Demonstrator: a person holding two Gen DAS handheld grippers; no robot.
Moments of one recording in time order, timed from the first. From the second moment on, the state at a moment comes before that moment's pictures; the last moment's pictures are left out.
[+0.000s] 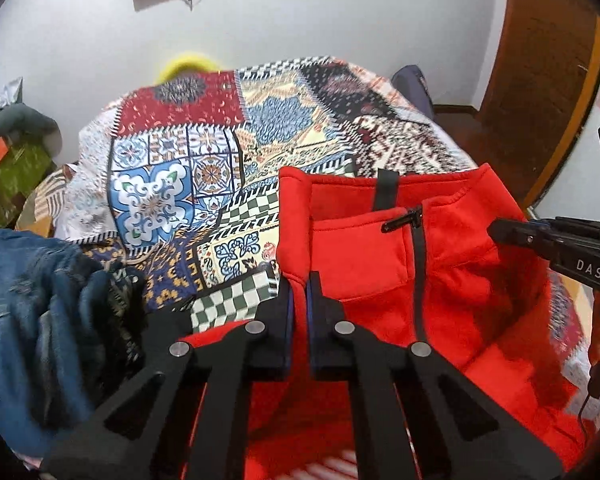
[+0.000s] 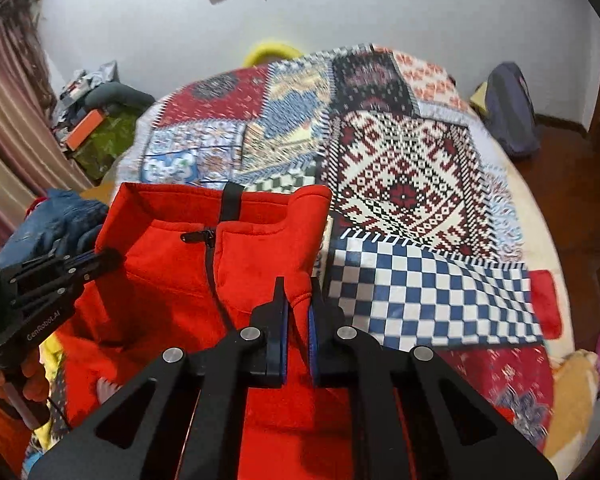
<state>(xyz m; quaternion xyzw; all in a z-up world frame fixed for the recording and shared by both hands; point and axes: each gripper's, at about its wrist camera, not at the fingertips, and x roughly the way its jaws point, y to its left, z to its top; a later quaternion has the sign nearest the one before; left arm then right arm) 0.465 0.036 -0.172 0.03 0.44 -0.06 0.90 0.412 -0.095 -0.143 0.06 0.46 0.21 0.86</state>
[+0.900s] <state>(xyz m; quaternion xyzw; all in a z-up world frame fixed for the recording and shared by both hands) 0.221 0.032 -0.205 -0.01 0.49 -0.13 0.86 0.216 -0.124 -0.170 0.05 0.50 0.23 0.83</state>
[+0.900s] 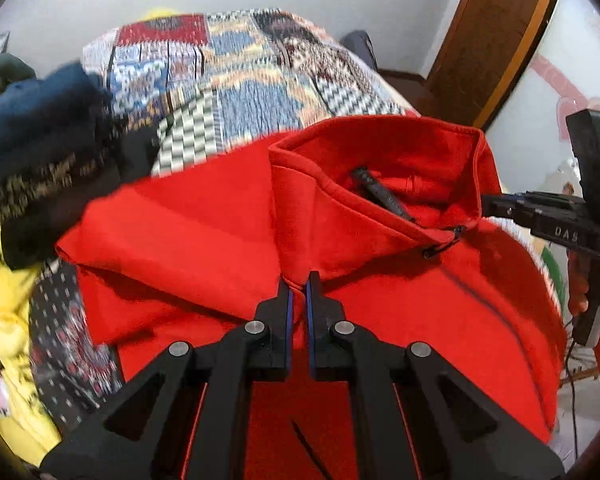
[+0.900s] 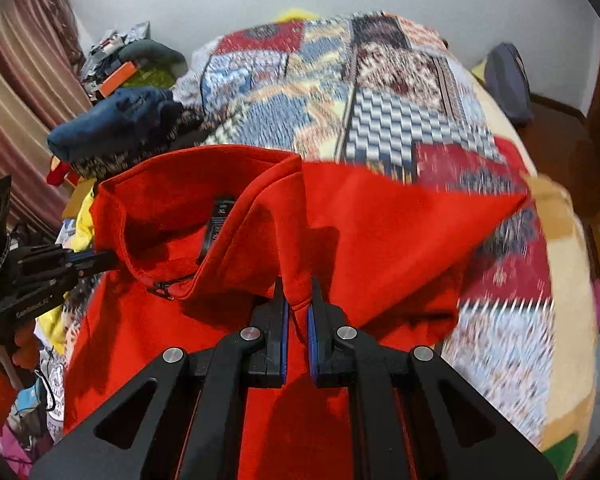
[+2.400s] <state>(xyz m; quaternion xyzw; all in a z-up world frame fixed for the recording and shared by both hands) 0.243 0.012 -0.228 0.07 0.51 -0.16 0.84 0.220 -0.102 -0.193 0.03 0.56 0.28 0.78</state>
